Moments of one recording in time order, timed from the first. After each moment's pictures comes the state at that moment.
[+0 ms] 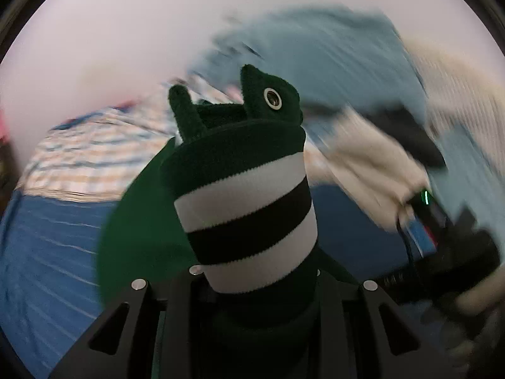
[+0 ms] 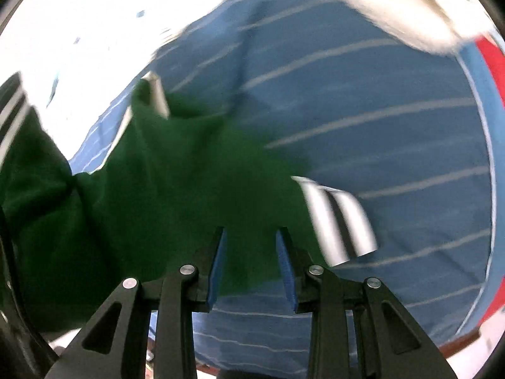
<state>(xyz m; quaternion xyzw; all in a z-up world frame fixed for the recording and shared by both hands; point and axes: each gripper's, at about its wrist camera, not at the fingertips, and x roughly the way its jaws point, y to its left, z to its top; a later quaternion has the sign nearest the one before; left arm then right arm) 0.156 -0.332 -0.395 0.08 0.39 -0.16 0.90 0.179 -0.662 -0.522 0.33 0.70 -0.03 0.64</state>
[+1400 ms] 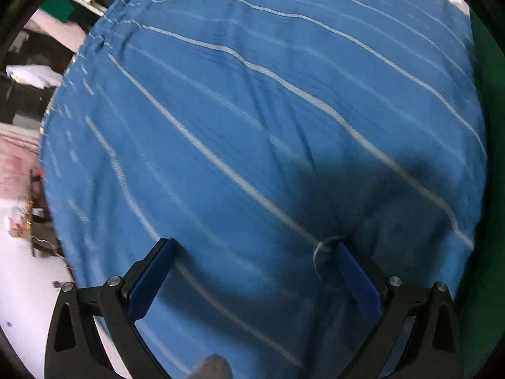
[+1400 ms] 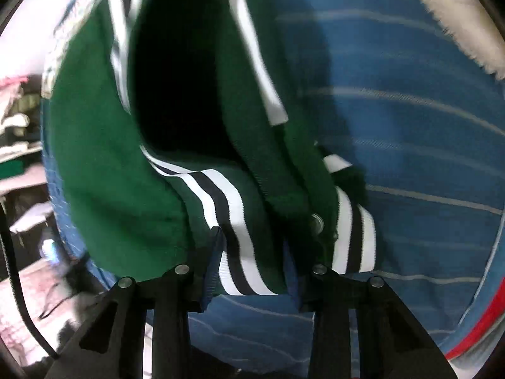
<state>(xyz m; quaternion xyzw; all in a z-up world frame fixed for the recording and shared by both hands) 0.099 -0.051 -0.586 -0.06 0.65 0.27 0.70 0.174 -0.659 -0.518 0.21 0.75 0.07 0.62</state>
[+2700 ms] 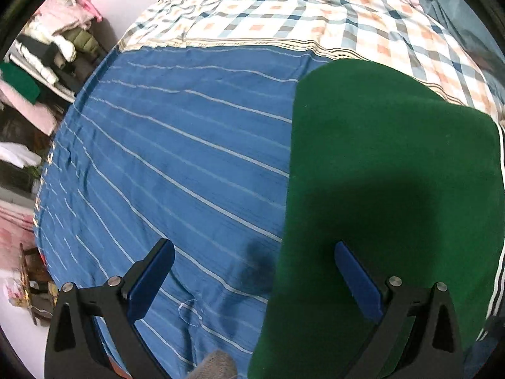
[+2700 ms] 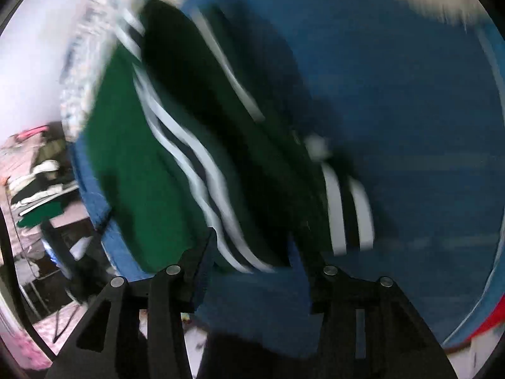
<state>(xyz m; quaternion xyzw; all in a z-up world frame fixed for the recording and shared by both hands) 0.183 -0.171 -0.488 0.03 0.59 0.17 0.79 0.151 -0.695 -0.521 0.34 0.75 0.07 0.57</state>
